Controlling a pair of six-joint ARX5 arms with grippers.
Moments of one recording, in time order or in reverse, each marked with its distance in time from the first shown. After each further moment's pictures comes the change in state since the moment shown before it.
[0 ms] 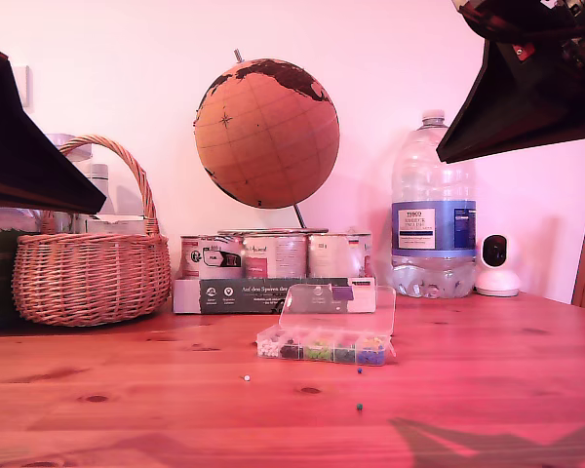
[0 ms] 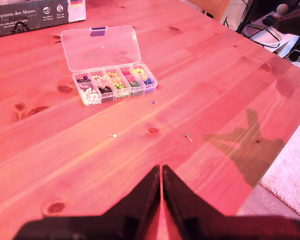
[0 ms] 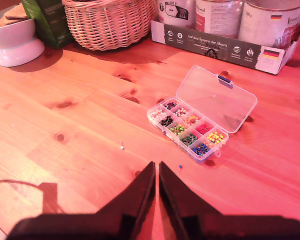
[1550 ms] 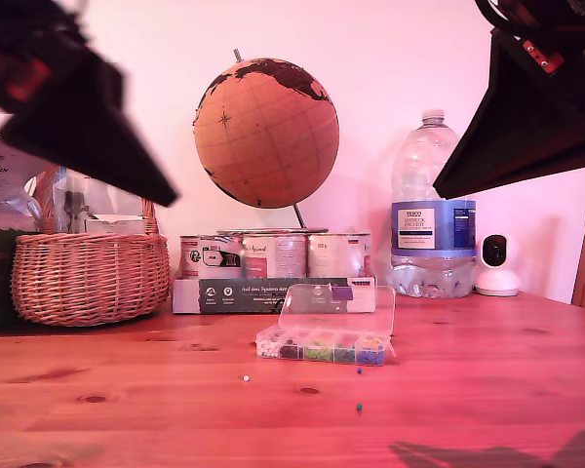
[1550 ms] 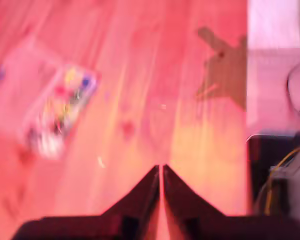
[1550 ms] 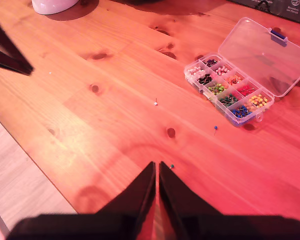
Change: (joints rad) left arm -0.096 0.423 0.448 -0.394 0.050 0.865; right arm -0.002 0.004 0.020 -0.156 -0.167 -0.034
